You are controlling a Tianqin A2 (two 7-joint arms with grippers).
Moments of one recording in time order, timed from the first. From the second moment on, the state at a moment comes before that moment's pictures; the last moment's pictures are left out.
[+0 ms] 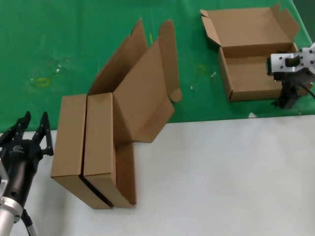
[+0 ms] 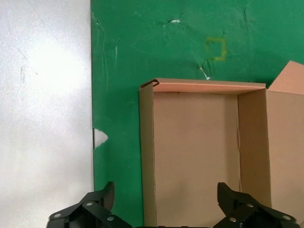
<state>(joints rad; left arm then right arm) 0.00 -0.30 1.60 -1.60 -1.80 0.00 0.00 1.50 0.26 -2.31 0.02 1.06 -0.80 -0.41</state>
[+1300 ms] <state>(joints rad) 0.00 -0.30 1.60 -1.60 -1.80 0.00 0.00 1.11 0.27 -2.12 0.43 1.25 -0.59 -0.30</state>
